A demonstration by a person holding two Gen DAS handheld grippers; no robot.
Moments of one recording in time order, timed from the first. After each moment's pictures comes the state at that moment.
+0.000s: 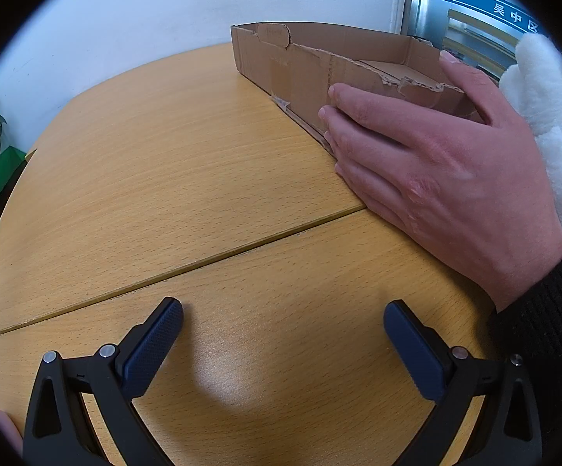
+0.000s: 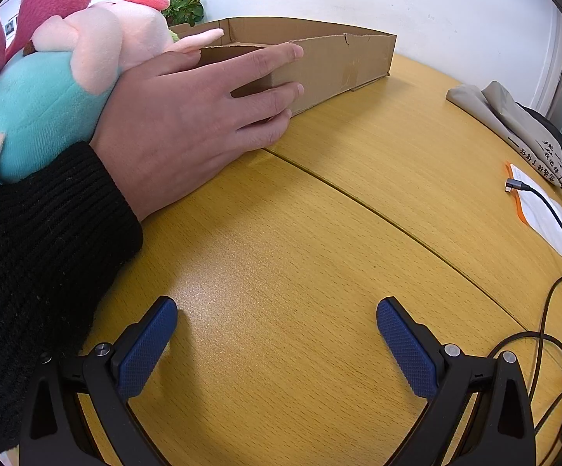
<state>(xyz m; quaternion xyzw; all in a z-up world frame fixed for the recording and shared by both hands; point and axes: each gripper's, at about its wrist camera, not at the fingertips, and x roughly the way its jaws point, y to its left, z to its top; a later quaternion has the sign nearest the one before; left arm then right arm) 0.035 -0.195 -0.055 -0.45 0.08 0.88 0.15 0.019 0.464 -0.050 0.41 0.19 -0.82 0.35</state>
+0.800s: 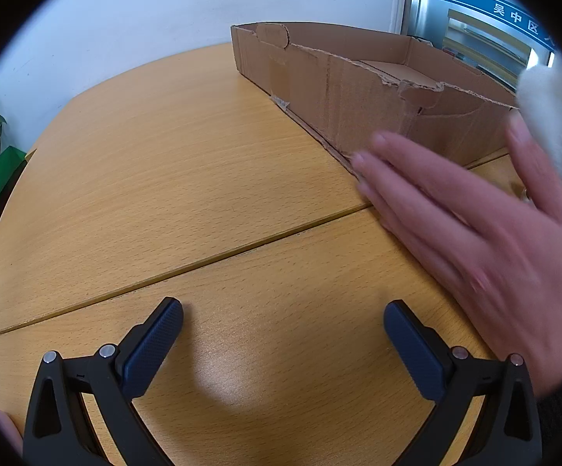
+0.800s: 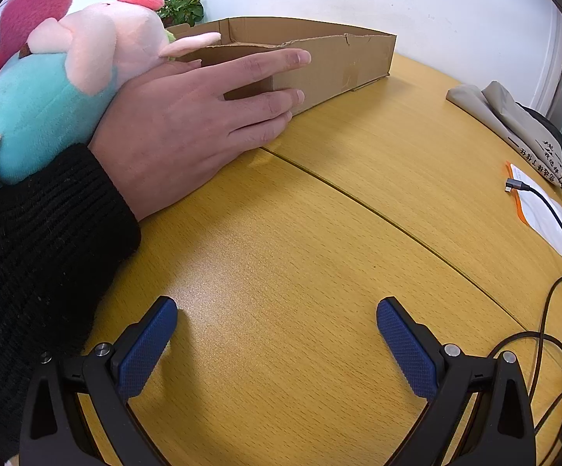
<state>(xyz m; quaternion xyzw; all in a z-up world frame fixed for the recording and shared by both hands) 0.032 -0.198 -0.055 -0.45 0.08 0.88 0.15 0.018 0.464 -0.050 0.41 0.19 -0.82 0.35</state>
